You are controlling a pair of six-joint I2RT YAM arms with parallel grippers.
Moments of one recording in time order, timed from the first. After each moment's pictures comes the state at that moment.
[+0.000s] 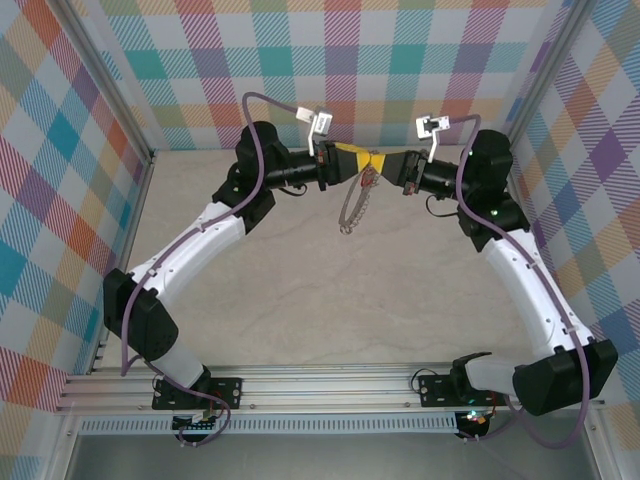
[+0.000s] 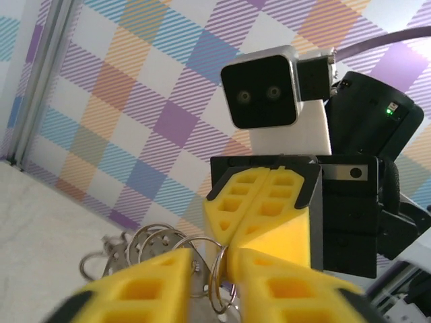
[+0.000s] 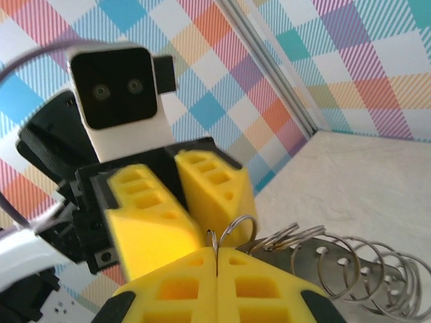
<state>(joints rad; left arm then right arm) -0.59 1.61 1.56 0.14 0.78 -0.55 0.26 1.25 1.33 -0.15 -0.89 0.56</state>
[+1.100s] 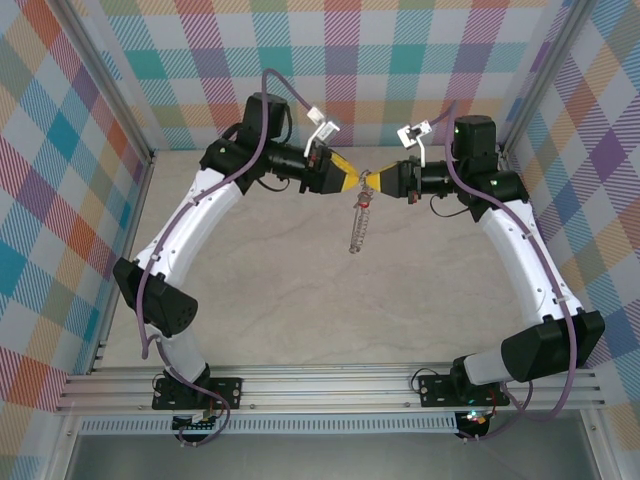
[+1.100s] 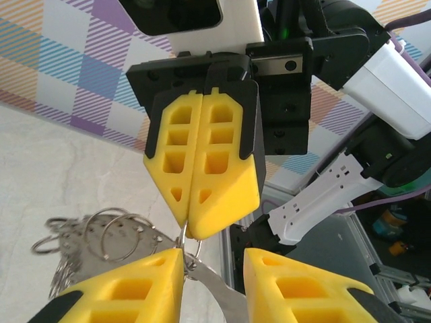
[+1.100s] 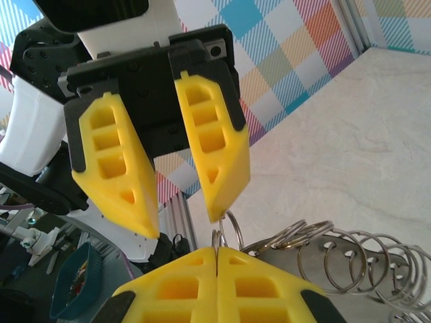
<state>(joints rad) -0.52 1.79 2.02 -0.75 1.13 0.02 0.23 1.41 1.54 -0.63 -1.16 0.15</state>
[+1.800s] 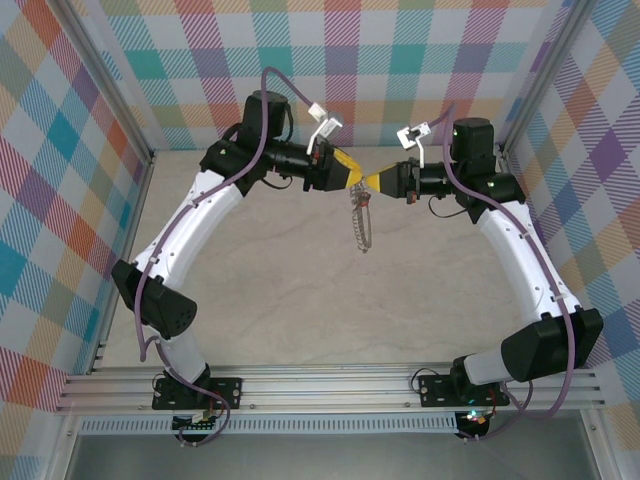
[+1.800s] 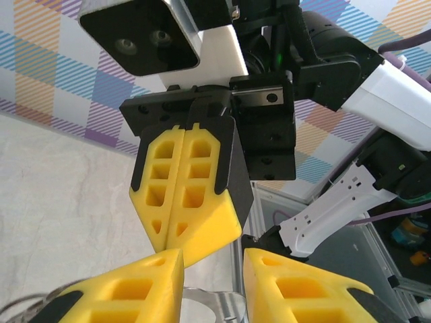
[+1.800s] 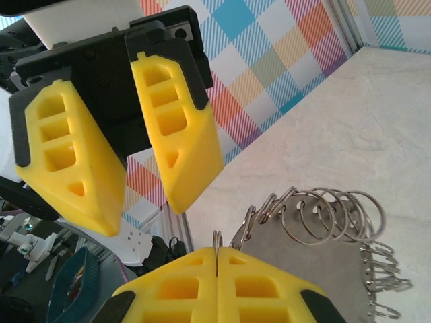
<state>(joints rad) -0.54 1.77 2.02 -0.68 1.07 -0.02 0.23 1.41 1.50 -0.58 -1.15 0.18</state>
